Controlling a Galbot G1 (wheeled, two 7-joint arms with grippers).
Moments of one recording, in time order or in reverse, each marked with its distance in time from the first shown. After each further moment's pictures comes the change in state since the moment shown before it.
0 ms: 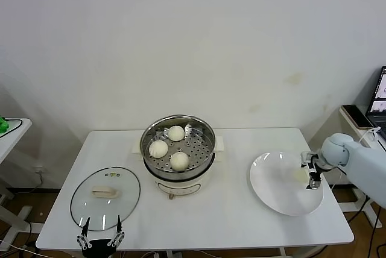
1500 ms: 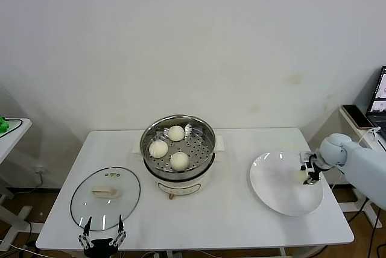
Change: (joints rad) left arm -0.005 -0.006 0.007 0.002 0.005 -0.002 0.002; right arm -0.009 0.005 0.020 0.001 -0.018 -0.013 0.002
